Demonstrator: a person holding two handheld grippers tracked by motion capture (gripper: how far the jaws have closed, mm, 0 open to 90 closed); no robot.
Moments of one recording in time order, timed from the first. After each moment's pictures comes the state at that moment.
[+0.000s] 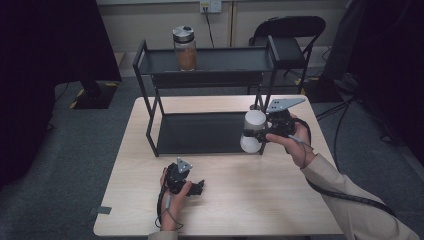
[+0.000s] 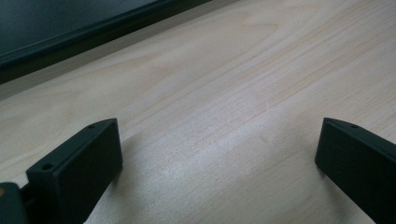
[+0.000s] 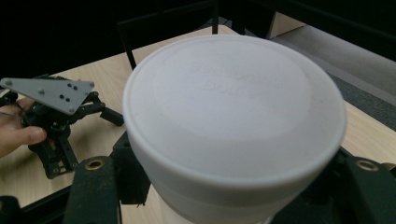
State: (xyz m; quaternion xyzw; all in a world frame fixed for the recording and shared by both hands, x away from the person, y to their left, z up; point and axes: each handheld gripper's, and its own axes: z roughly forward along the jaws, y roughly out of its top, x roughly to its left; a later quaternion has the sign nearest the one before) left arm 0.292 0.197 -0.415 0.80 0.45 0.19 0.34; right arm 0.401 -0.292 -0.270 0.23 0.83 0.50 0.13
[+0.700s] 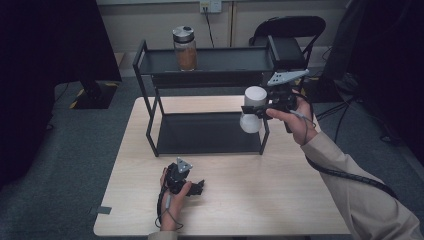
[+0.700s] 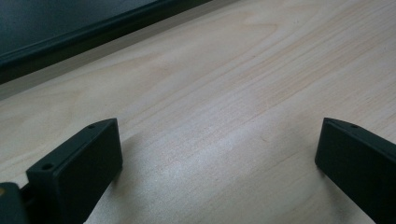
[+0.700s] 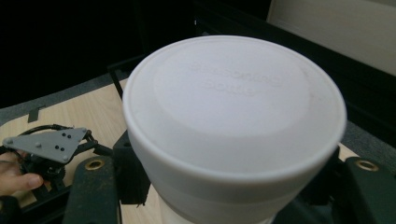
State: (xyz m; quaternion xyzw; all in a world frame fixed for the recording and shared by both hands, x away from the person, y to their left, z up) left arm 0.292 0.197 -0.415 0.80 0.45 0.19 0.34; right arm 0.427 -0.290 -0.216 0.24 0.82 0.51 0.13
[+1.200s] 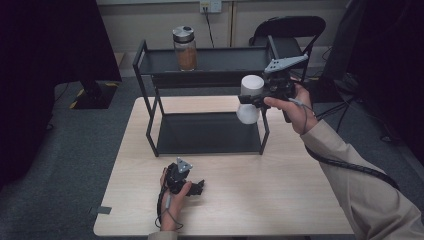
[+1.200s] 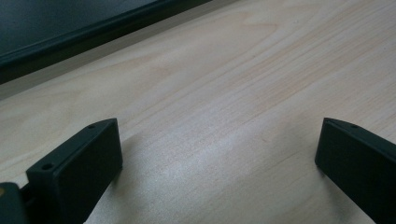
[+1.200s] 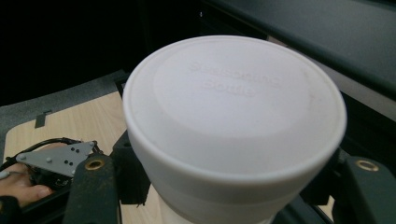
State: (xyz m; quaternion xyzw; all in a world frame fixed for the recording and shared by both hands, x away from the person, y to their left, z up) left arm 0.292 0.197 -0.415 0.80 0.45 0.19 0.34; right arm 0.435 -0.278 -0.184 0.22 0.82 0.50 0.13
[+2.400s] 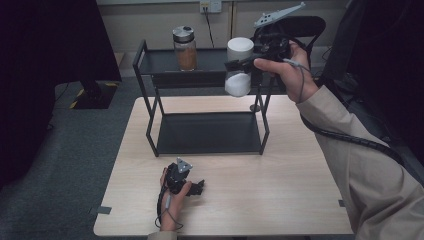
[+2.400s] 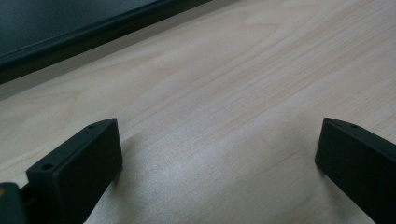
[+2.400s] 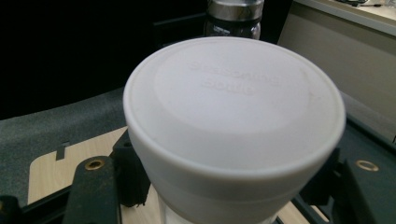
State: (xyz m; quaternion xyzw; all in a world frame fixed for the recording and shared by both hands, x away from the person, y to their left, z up) left arm 0.292 0.197 -0.415 0.80 0.45 0.19 0.34; right arm 0.438 -0.243 -0.084 0.20 0.82 0.51 0.14
